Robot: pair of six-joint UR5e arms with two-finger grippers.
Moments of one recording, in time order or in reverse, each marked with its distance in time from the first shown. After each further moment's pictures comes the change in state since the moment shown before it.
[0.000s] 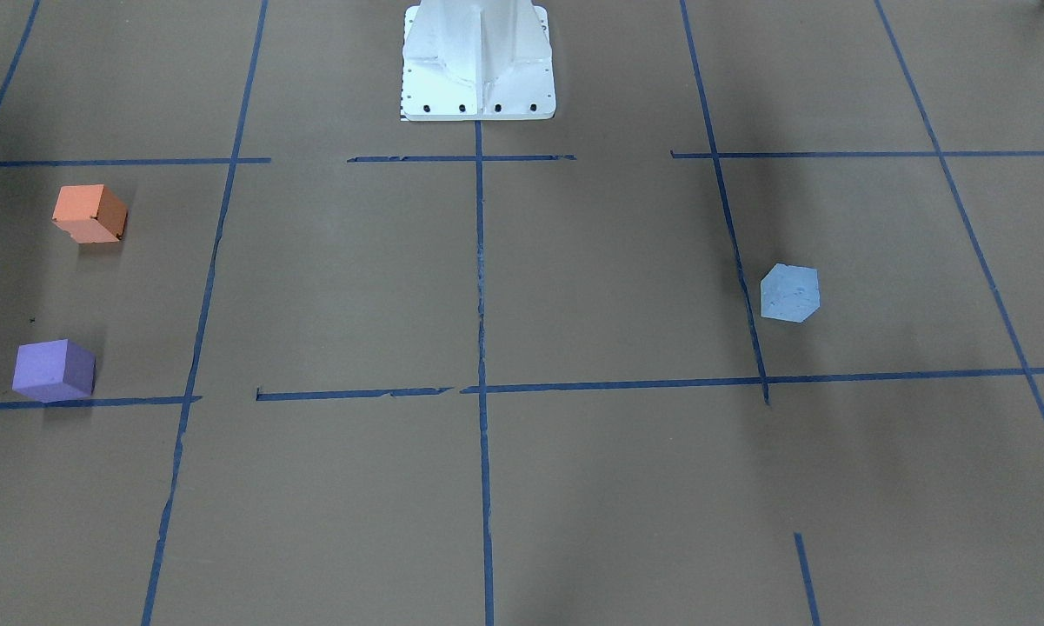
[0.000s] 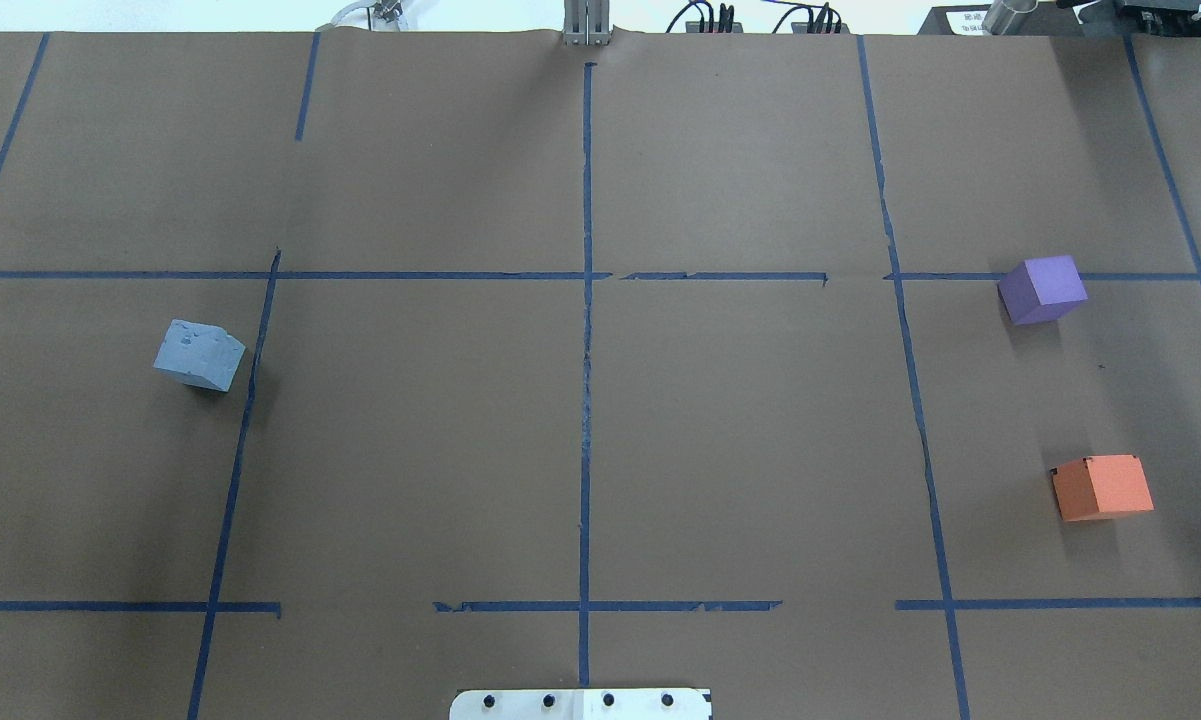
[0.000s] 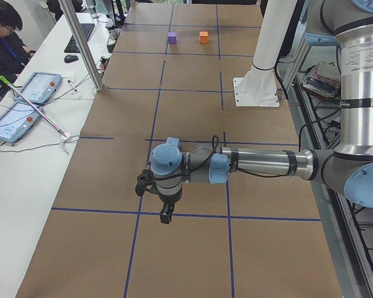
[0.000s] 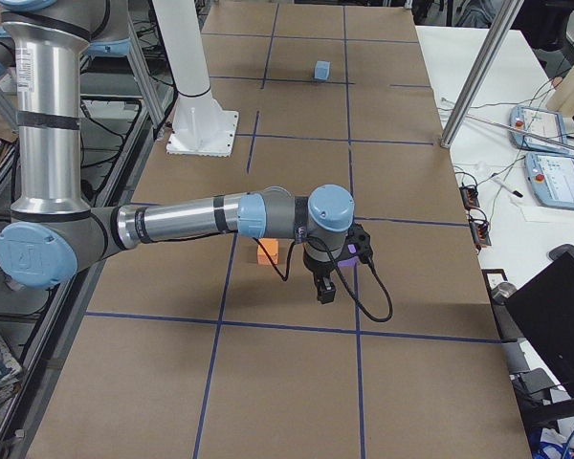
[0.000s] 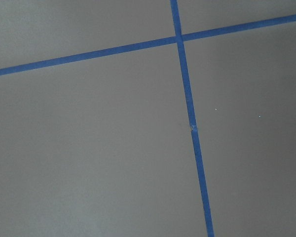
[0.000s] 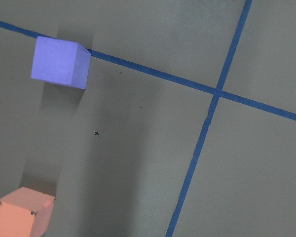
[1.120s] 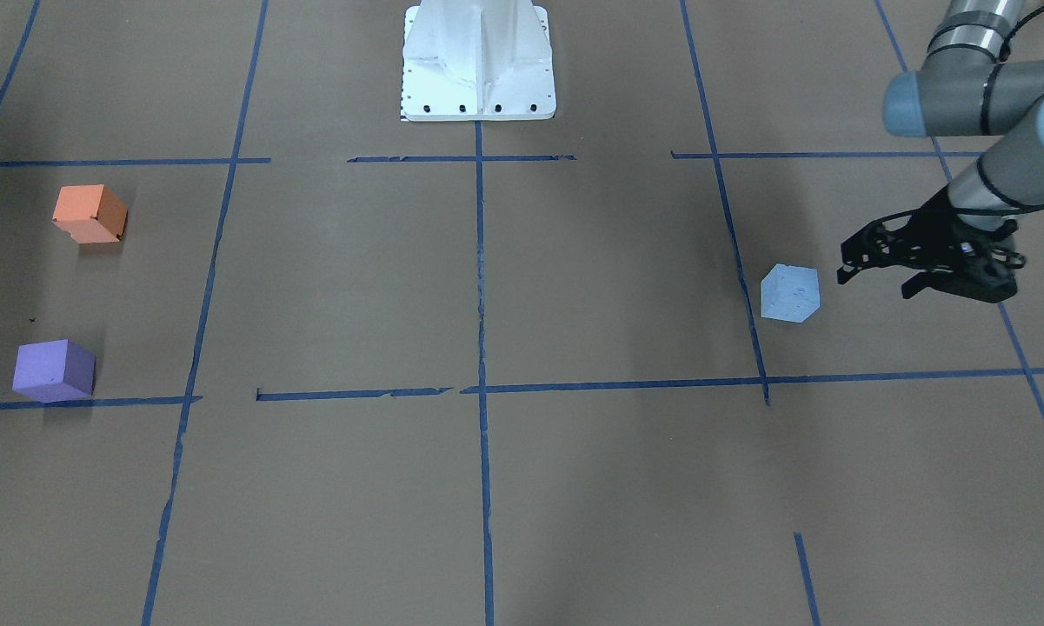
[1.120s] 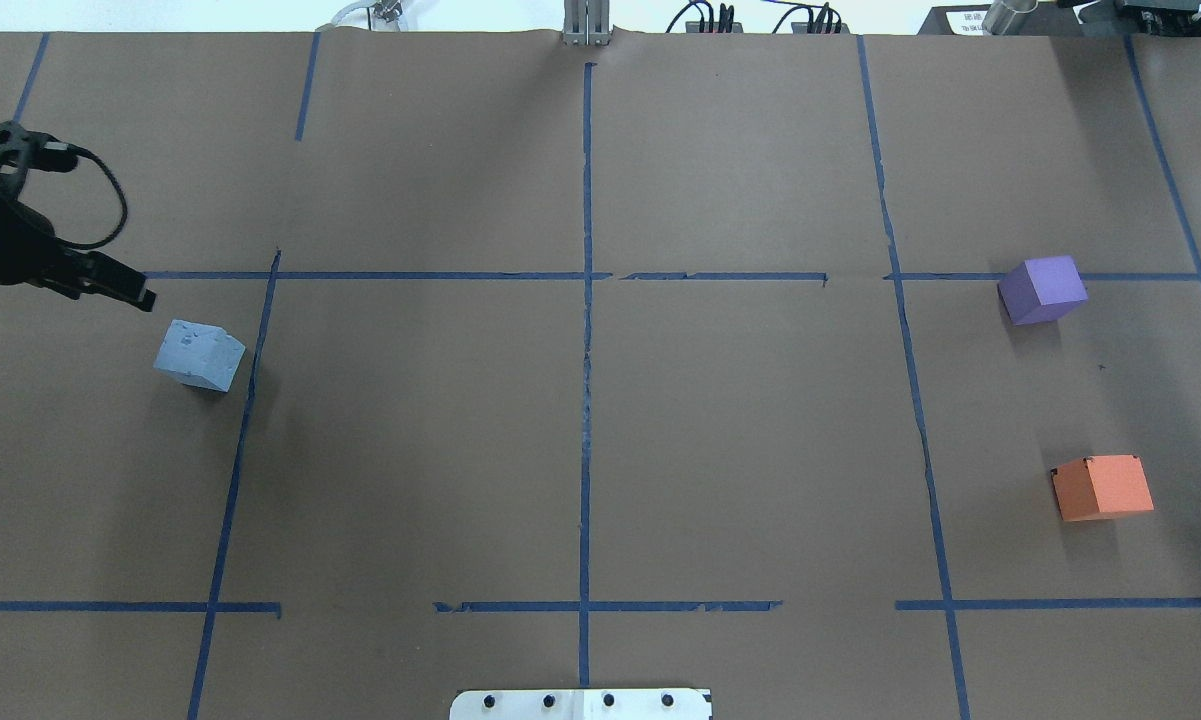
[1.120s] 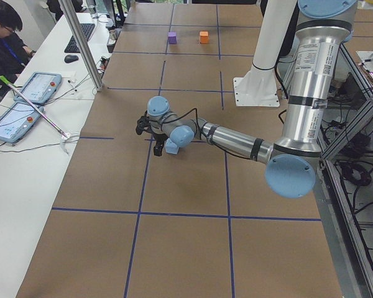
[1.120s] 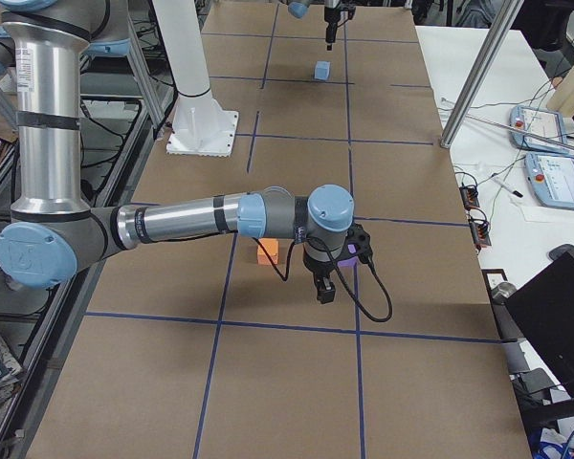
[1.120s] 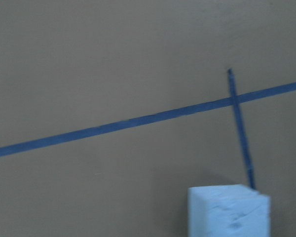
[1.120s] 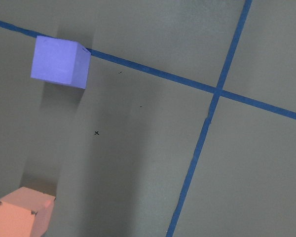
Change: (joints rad) left arm 0.599 -0.239 0.025 -0.379 0.089 -0.889; right arm 0.000 -0.002 0.001 0.000 0.001 0.002
